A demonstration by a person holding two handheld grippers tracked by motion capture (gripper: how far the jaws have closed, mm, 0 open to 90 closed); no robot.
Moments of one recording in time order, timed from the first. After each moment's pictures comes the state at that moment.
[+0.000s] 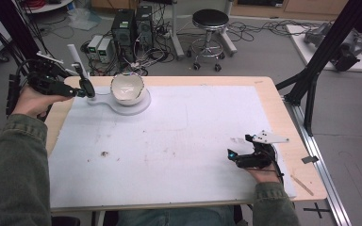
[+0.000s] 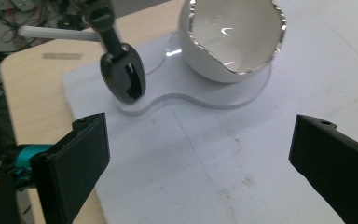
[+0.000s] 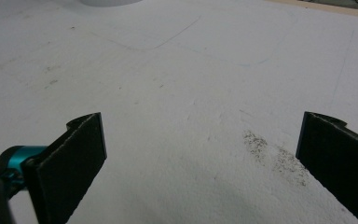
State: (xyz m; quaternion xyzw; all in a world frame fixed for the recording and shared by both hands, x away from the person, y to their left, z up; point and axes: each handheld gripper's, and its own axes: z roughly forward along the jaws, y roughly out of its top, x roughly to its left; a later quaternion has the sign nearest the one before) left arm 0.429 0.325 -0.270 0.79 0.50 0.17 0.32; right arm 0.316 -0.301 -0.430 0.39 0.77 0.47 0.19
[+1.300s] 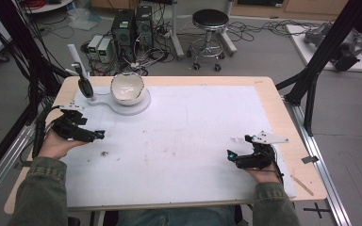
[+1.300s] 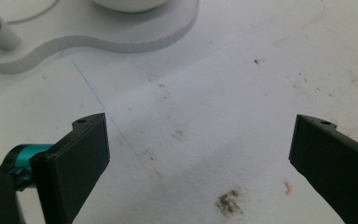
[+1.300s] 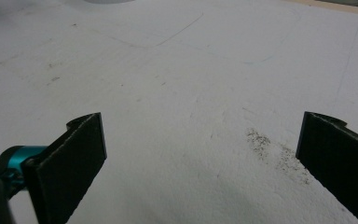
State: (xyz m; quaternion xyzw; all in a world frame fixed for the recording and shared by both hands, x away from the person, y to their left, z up) left arm 0.358 0.285 -0.368 0.81 0.43 0.15 0.36; right arm 0.316 -0.300 -0.430 0.38 0.77 0.47 0.19
